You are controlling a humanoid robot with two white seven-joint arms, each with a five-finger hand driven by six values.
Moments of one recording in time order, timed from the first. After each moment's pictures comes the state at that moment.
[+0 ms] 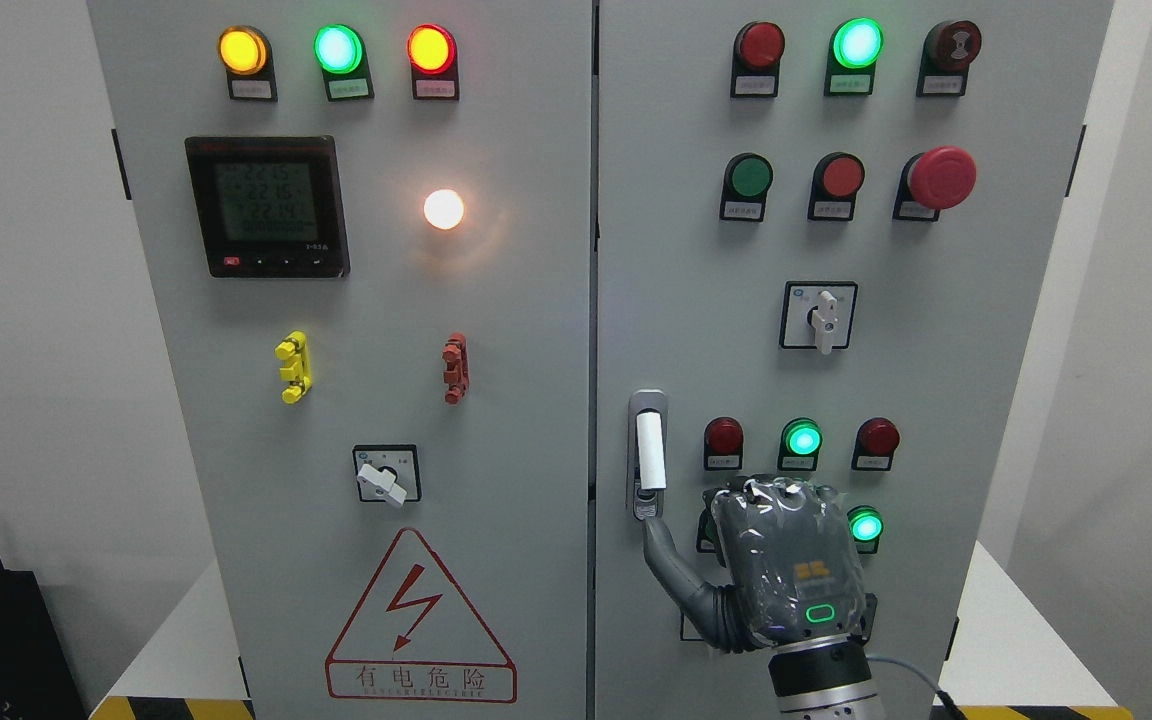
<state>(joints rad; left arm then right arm) 0.00 -0.06 0.00 0.00 -0.07 -0.05 0.02 -0.40 0.15 0.13 -1.79 1.55 -0.05 -0.10</state>
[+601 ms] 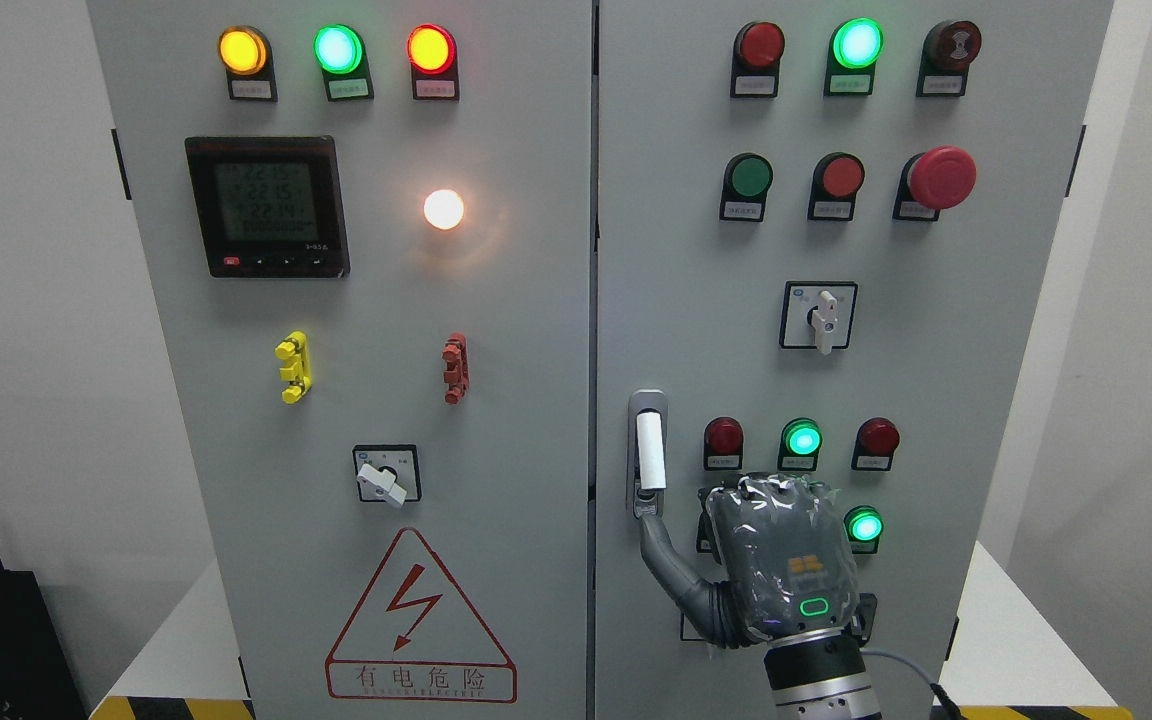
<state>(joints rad) 0.00 -0.06 0.00 0.00 -0.07 -0.05 0.02 -0.41 0.15 0.13 -1.77 1.54 -0.05 -0.08</state>
